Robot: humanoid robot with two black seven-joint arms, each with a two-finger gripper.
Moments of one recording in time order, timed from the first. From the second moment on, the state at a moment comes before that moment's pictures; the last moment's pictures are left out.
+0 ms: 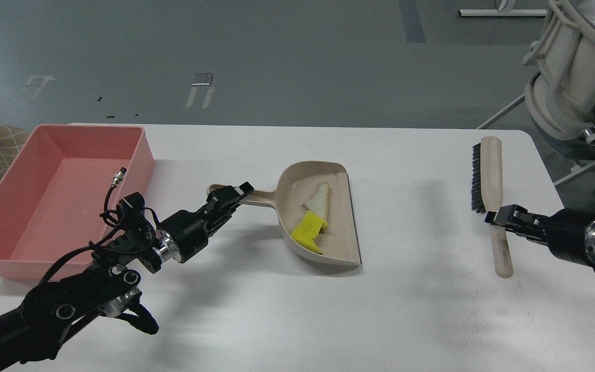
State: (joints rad) left arm -0.37 0.48 -0.58 -1.21 0.97 0.00 -0.39; right arm 0.35 -0.95 0.86 1.57 -1.15 0.49 -0.27
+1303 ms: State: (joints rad) left arm -0.39 0.50 -0.58 -1.21 0.97 0.00 -0.40; right arm 0.23 -1.00 0.86 1.63 -1.24 0.49 -0.30
